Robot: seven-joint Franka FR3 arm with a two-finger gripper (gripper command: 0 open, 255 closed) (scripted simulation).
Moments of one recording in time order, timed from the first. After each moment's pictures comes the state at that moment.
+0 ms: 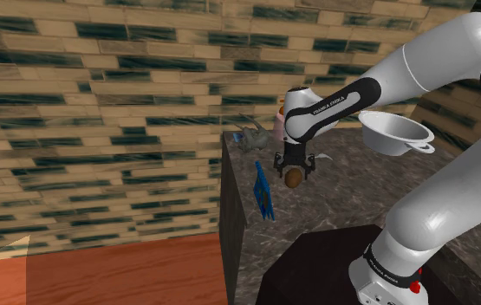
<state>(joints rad) -0.26 -0.20 0.16 -2.58 0.00 2.19 0.91</state>
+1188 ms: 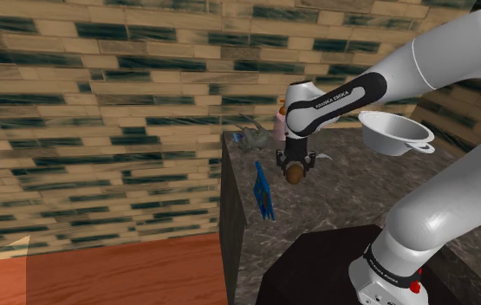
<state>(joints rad) -0.26 -0.24 0.16 -2.56 0.00 2.13 0.90</state>
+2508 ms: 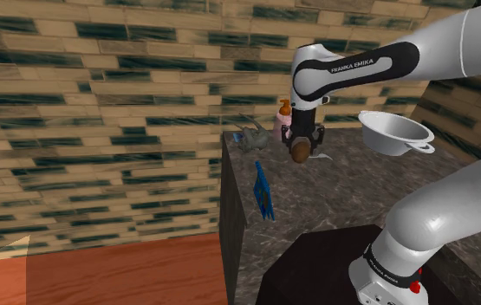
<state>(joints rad) -0.25 -0.38 0.15 -2.40 0.02 1.83 0.88</state>
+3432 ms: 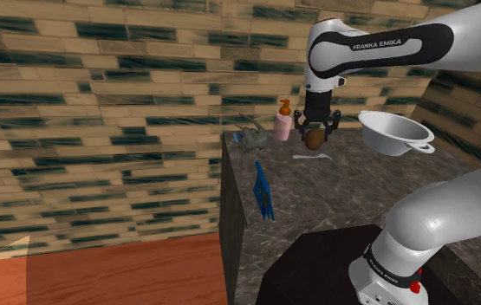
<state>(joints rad) -0.27 -0.48 0.11 -2.33 0.00 1.66 0.84</state>
